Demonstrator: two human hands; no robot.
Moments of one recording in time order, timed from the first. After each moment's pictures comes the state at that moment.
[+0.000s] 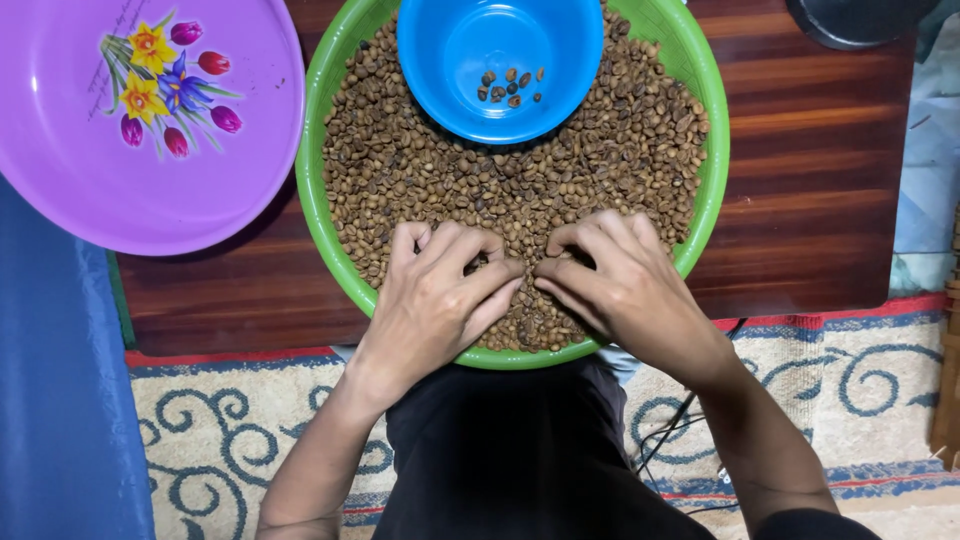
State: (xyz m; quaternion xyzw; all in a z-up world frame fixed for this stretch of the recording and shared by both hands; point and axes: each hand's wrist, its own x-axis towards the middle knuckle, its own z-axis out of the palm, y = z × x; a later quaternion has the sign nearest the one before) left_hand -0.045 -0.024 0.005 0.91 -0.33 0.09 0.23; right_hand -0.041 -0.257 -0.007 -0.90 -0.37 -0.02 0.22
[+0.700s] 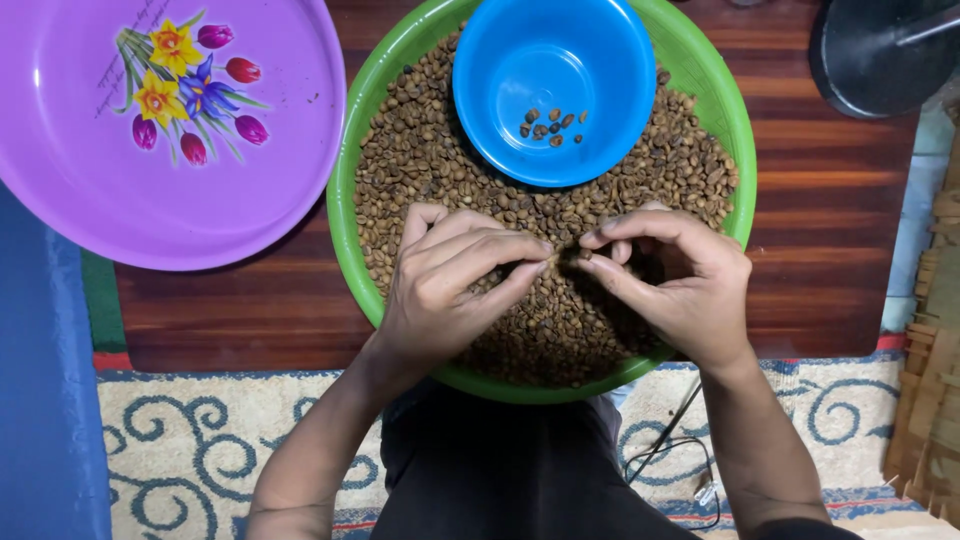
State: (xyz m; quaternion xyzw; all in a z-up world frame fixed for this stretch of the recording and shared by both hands) left_hand -0.009 -0.014 0.001 0.83 -0.26 0.18 0.46; right_hand -0.006 -0.239 0.007 -0.78 -0.18 -0.01 0.59
